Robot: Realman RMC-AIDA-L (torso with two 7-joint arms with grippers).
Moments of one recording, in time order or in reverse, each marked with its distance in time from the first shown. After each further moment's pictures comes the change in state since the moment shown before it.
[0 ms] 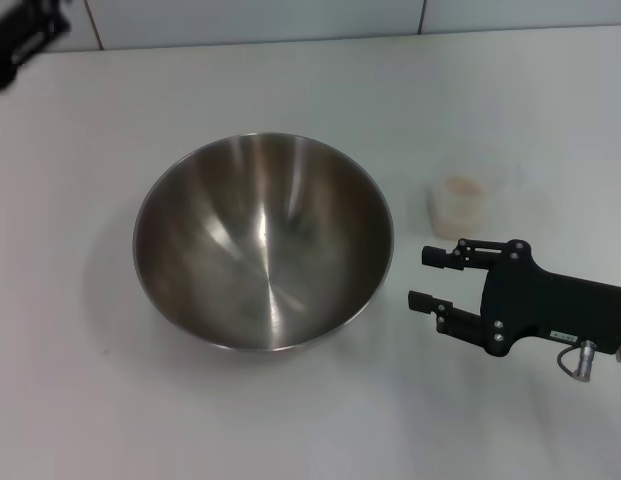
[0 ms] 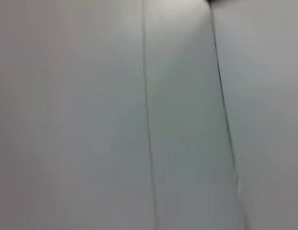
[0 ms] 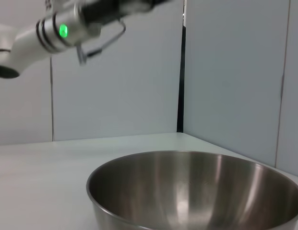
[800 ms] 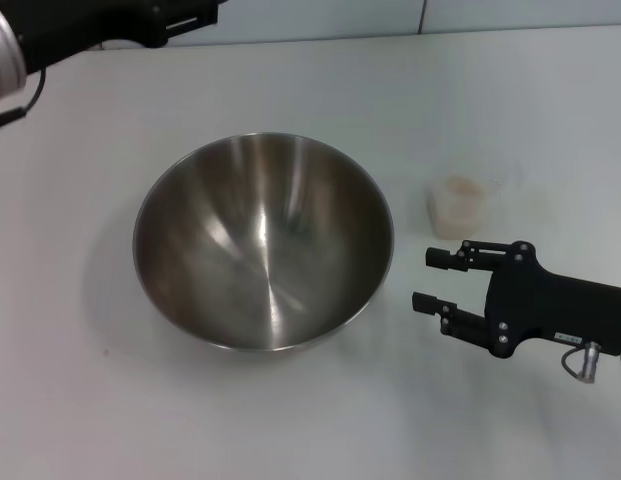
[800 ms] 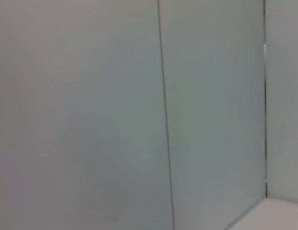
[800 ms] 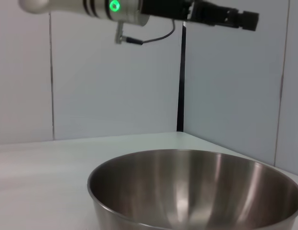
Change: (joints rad) left arm -0.049 -0.008 0.277 0.527 0.692 -0.580 -0.747; right arm -0.004 -0.003 -0.001 -0.004 -0.001 -0.005 0.000
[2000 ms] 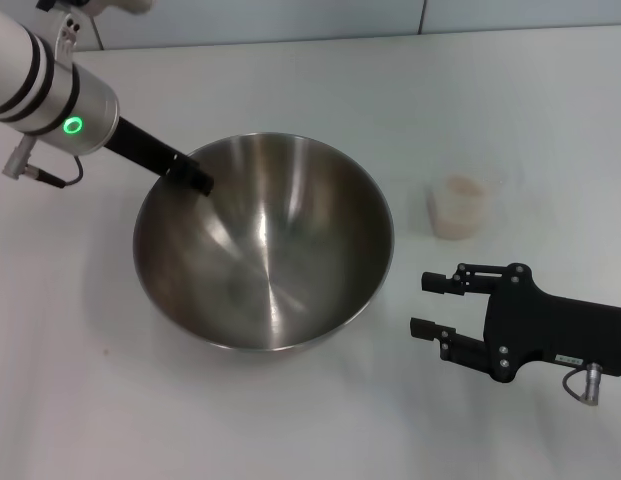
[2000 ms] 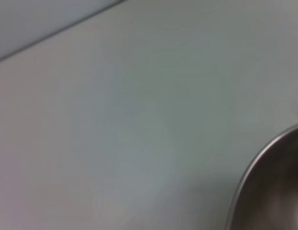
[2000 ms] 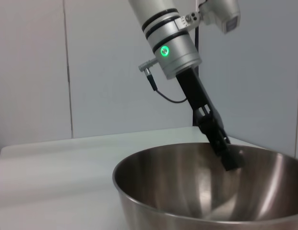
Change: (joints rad) left arm -0.559 -0.006 -0.114 -0.429 0.959 0.456 -0.807; right arm -0.014 0.002 0.001 0.004 -0.047 -0.022 0.012
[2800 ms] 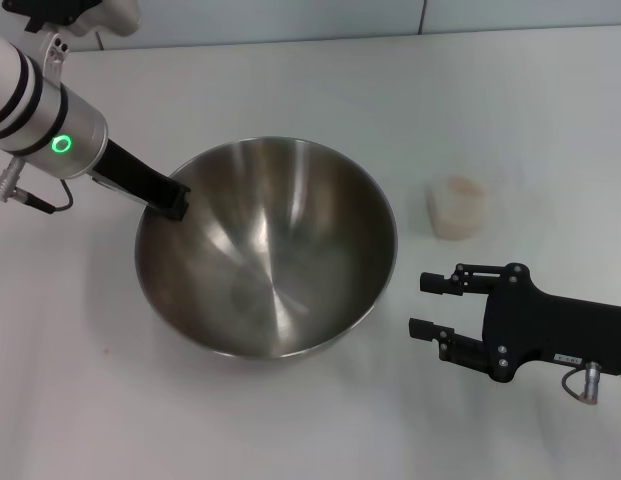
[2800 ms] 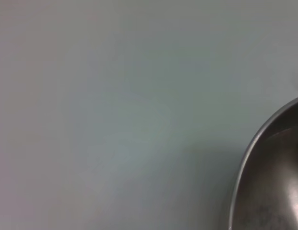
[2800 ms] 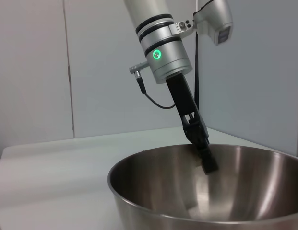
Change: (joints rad) left arm -0.020 0.005 -0.057 -0.068 0.010 0.081 -0.034; right arm 0.006 -0.001 -0.004 0.000 -0.004 0.002 0.014
